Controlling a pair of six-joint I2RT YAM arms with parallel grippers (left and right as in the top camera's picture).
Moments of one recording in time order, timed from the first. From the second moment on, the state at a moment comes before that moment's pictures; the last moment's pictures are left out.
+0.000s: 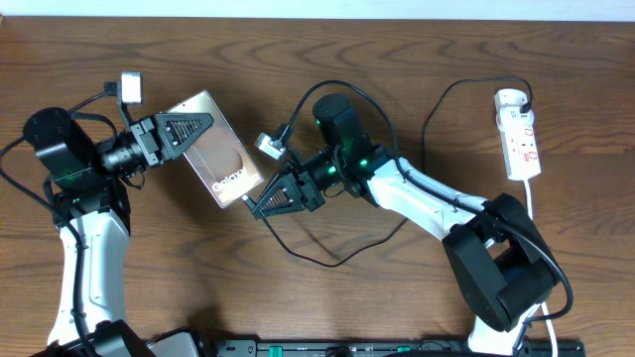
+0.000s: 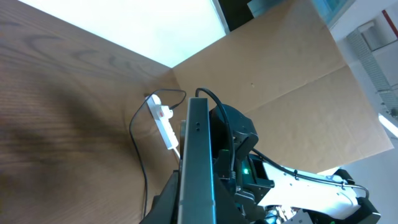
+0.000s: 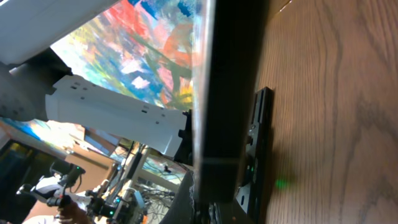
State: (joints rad) left arm 0.38 1.35 0.84 0.33 1.48 -0.85; right arm 0.66 1.92 1.21 0.18 -1.51 0.40
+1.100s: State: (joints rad) left arm 0.38 1.35 0.82 0.33 1.47 -0.88; right arm 0.66 1.92 1.21 0.19 -1.53 0.40
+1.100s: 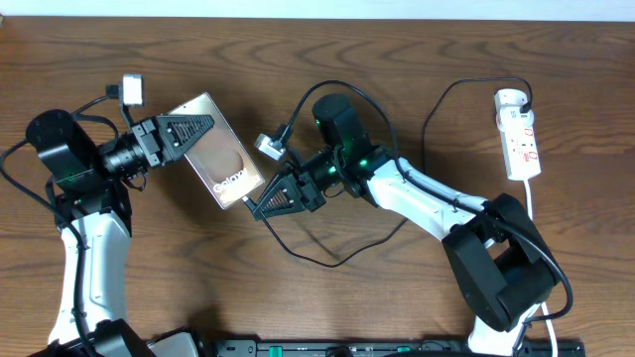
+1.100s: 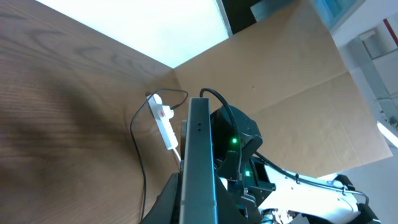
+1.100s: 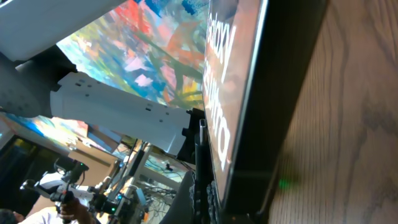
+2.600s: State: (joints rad) left arm 0.38 1.35 0.82 0.34 1.47 -0.92; right arm 0.65 1.92 1.21 0.19 -1.53 0.40
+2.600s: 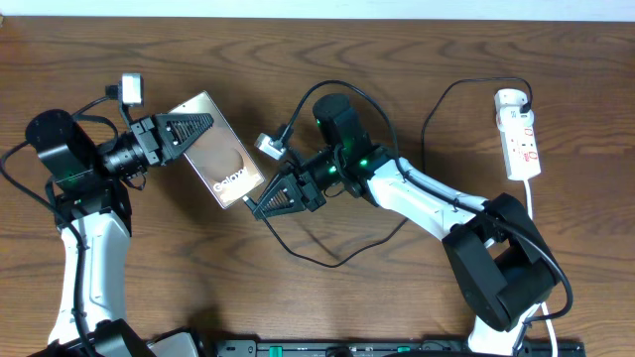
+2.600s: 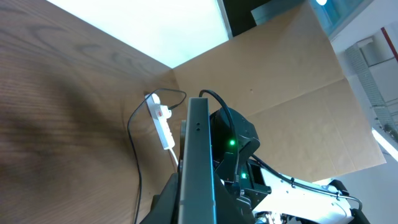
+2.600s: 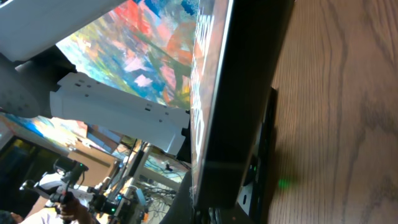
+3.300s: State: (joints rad) left arm 0.38 1.35 0.82 0.34 1.47 -0.90; right arm 0.64 1.92 1.21 0.19 -1.53 0.40
